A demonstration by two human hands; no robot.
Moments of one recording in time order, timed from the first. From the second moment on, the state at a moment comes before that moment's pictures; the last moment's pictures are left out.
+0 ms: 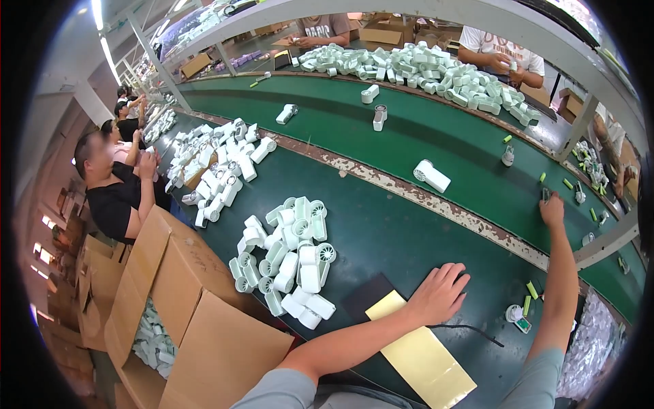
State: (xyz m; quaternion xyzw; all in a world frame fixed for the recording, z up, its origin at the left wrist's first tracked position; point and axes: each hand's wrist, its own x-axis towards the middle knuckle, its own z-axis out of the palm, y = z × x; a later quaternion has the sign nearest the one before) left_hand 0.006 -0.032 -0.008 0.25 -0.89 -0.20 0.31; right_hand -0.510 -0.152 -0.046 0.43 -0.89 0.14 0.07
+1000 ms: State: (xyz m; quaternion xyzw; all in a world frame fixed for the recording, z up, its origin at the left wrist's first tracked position) left_hand 0.269 -0.237 0.090 0.61 -0.77 0.02 -0.16; right_hand -0.131 0.138 0.044 0.47 -0.58 0.61 -0.24
